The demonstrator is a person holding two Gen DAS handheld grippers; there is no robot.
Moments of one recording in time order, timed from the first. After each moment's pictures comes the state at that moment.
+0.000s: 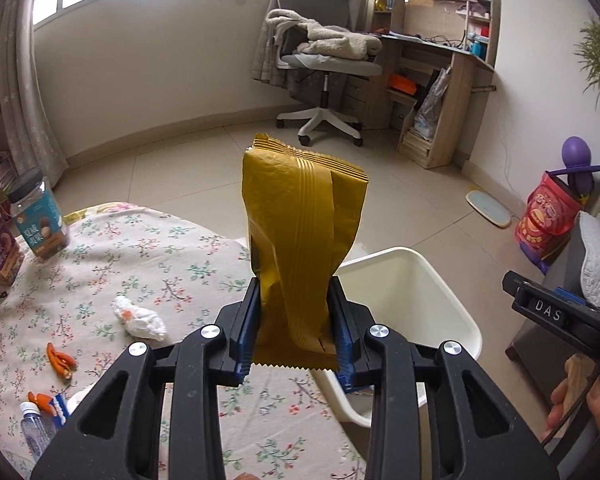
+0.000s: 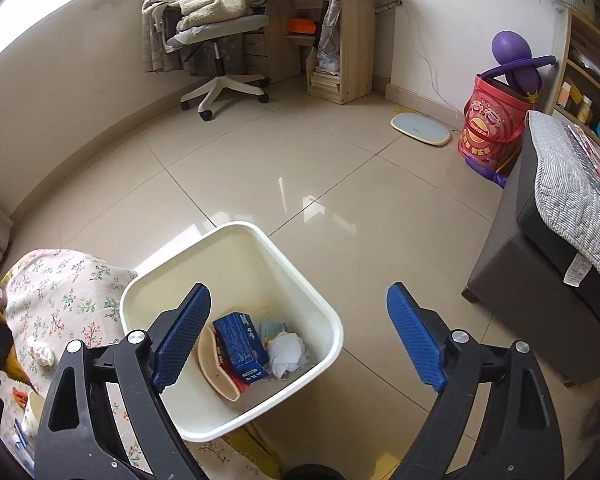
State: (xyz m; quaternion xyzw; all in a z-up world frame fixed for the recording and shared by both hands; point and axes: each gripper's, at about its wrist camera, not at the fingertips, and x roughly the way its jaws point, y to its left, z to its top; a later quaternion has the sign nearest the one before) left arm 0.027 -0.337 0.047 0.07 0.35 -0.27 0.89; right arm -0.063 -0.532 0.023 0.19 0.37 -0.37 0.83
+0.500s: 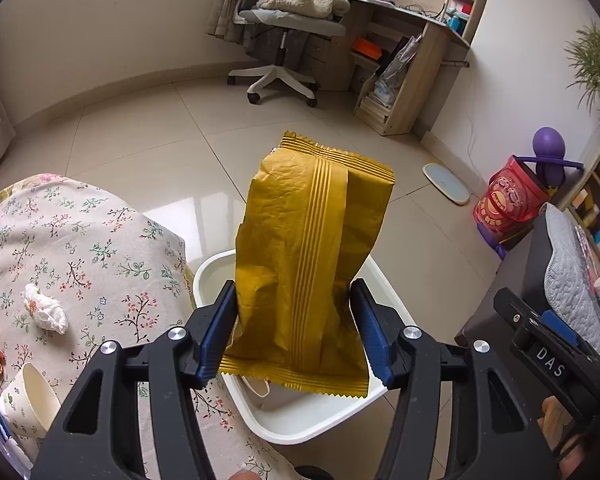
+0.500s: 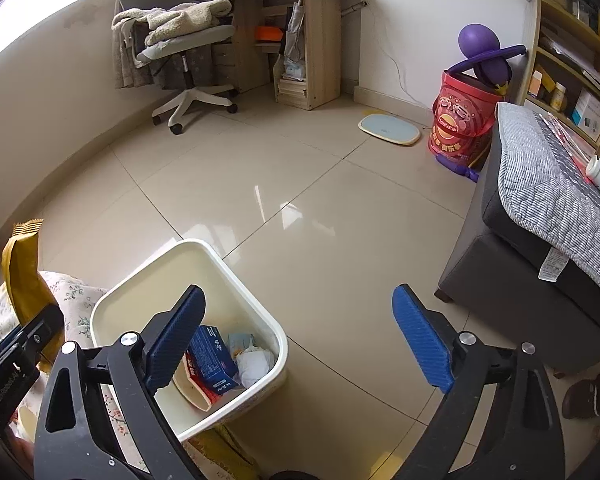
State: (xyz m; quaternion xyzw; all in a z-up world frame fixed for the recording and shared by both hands) left arm 0.037 -0.410 0.031 0.05 0.42 -0.34 0.84; right arm -0.090 -0.561 0.026 0.20 0.35 -0.41 0.82
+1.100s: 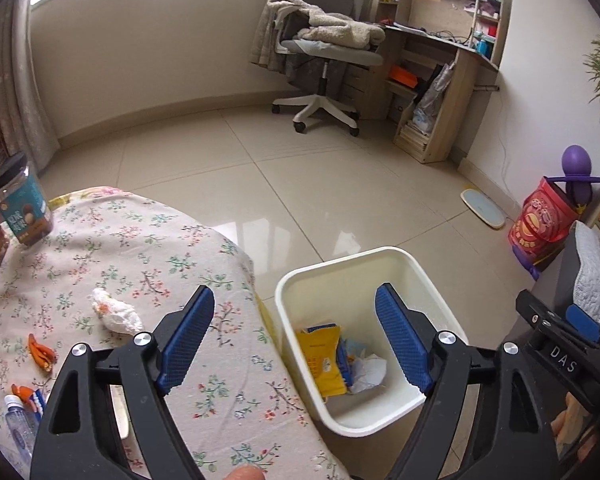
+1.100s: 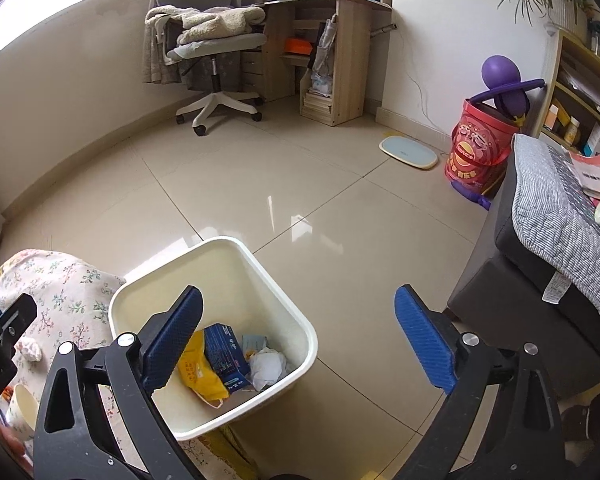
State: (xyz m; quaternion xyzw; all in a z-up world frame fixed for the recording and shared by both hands) left arm 0.036 -0.345 0.046 0.05 0.37 -0.26 0.89; right arm -0.072 -0.515 0.035 0.14 0.35 -0.38 0.85
